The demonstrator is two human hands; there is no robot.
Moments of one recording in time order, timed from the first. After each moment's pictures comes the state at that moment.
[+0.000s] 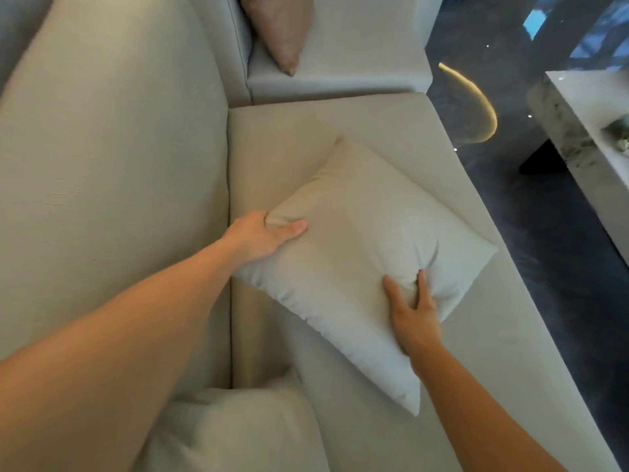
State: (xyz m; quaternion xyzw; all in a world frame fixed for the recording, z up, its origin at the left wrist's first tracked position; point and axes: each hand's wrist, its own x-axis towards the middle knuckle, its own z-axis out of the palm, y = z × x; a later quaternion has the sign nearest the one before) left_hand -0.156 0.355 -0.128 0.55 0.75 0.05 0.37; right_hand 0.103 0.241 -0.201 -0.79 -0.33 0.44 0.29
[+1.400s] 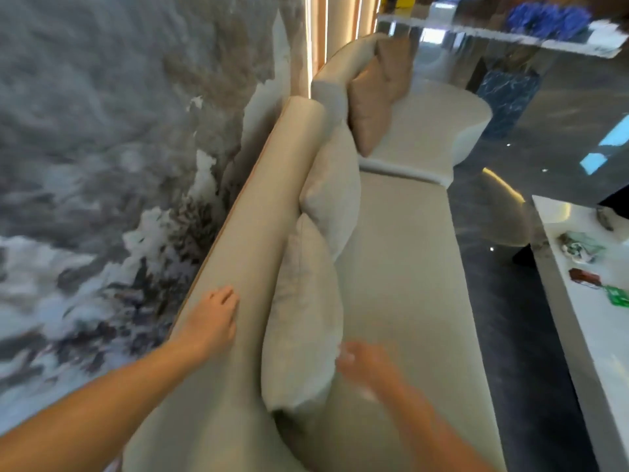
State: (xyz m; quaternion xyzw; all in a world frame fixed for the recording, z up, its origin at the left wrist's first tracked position) left_hand -0.227 -0.144 0.078 0.63 0.76 -0.03 0.14; right_hand 0.064 -0.091 0.068 -0.58 -0.72 0.37 -0.10
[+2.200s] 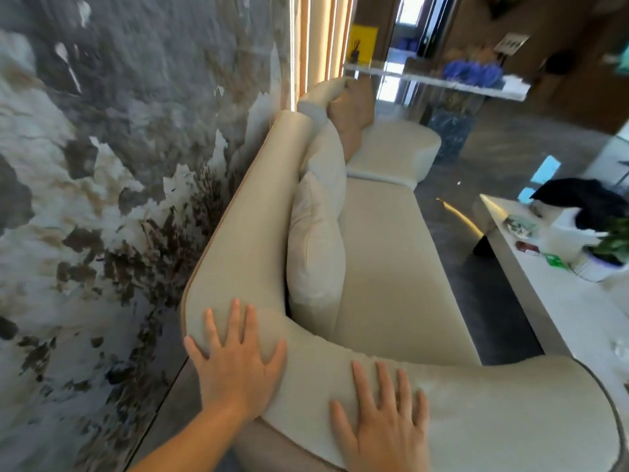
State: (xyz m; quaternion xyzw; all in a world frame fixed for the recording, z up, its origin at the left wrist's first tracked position) left_hand -0.119 -0.404 -0.014 0.51 0.85 0.10 0.05; right_hand 0.090 -0.428 0.027 -0.66 -0.74 0.09 0.06
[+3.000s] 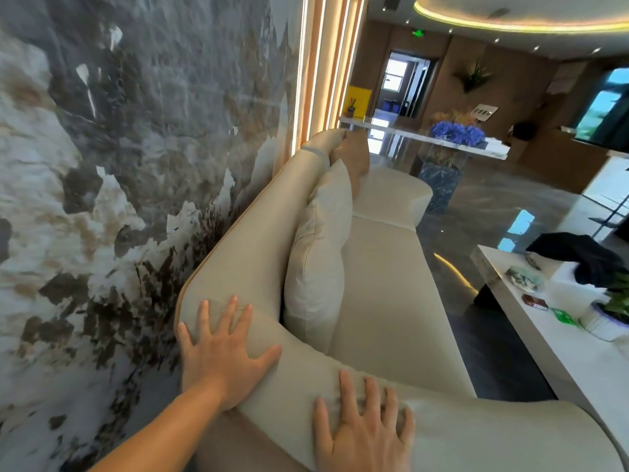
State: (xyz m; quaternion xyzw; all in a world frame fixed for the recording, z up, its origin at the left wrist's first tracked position) left_hand -0.231 -0.299 -0.012 0.56 0.82 0.14 0.04; right_hand -0.032 -0.353 0.021 -0.72 -0.68 0.06 0.14
